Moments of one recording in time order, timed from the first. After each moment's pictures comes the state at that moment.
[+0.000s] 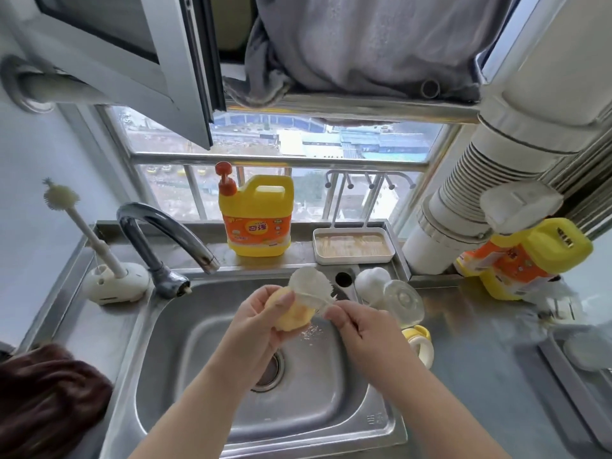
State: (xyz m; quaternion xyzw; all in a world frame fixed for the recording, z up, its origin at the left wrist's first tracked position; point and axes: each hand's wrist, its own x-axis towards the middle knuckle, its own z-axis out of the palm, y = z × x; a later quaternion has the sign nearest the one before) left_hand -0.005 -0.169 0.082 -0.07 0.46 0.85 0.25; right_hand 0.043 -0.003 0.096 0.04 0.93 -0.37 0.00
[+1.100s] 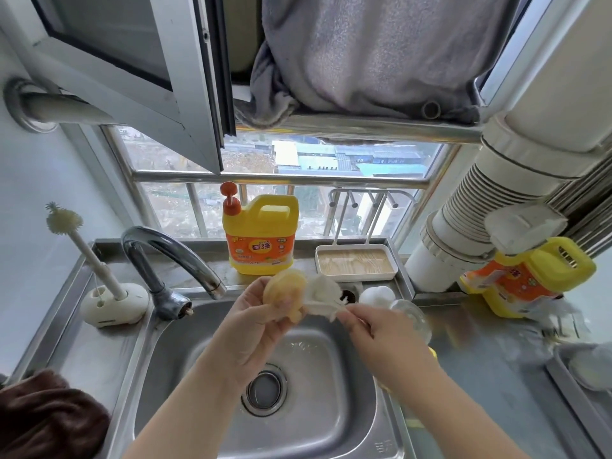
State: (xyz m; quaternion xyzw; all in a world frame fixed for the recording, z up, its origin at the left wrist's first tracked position) left_hand -0.044 -0.181 0.100 -0.05 0.36 0.89 0.27; right_hand 0.023 -0.009 0.129 0.07 0.95 -0.31 0.00
